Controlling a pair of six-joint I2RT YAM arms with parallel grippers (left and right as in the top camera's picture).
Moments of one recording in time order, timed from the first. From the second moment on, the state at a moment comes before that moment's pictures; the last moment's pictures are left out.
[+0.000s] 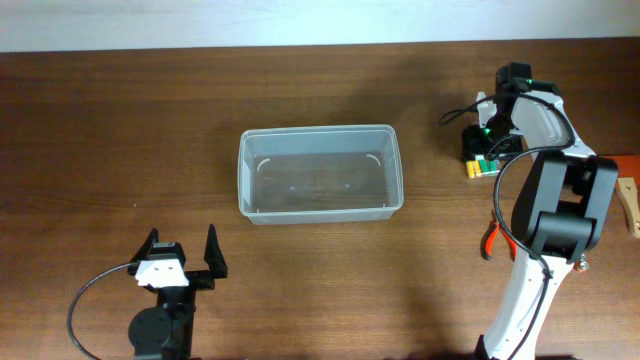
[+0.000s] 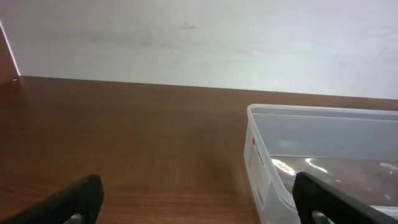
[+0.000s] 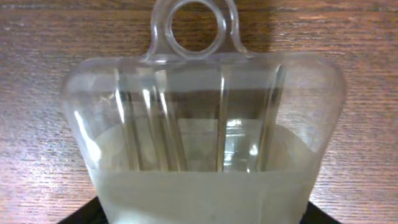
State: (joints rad) left arm 0.03 0.01 0.01 -0.08 0.00 -0.07; right arm -0.18 2.31 1.82 -1.01 0.00 -0.19
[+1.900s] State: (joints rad) left arm 0.03 0.01 0.01 -0.08 0.00 -0.07; right arm 0.61 2.31 2.49 -1.65 -0.10 -0.48
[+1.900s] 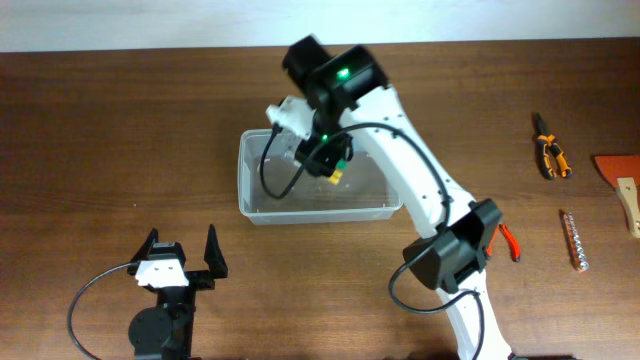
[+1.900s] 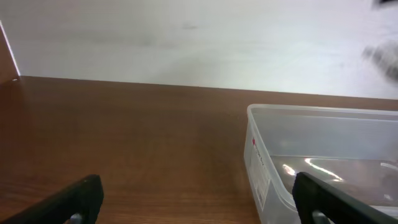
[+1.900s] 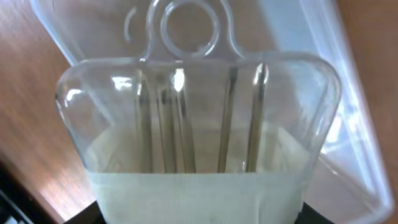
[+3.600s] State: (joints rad) left arm 0.03 0.01 0.01 -0.08 0.00 -0.07; right arm 0.41 2.30 2.52 -1.64 0.08 -0.36
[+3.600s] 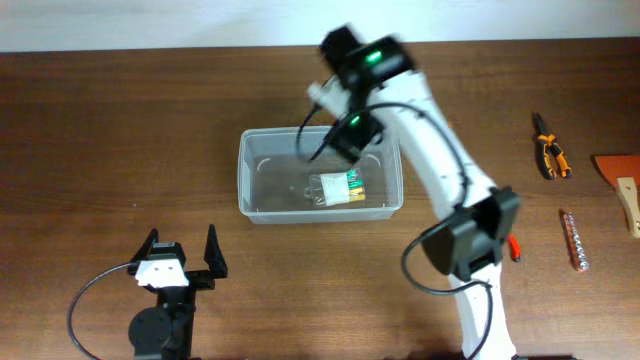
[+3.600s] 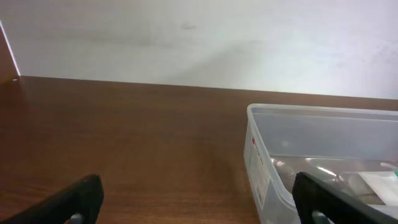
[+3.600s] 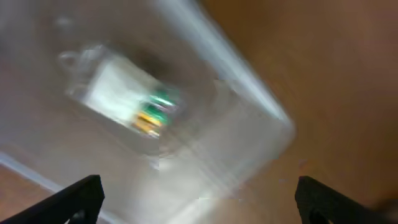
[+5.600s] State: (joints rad) left arm 0.03 0.01 0.01 -0.08 0.00 -0.07; right arm -0.44 2.56 2.35 -1.47 0.01 -0.30
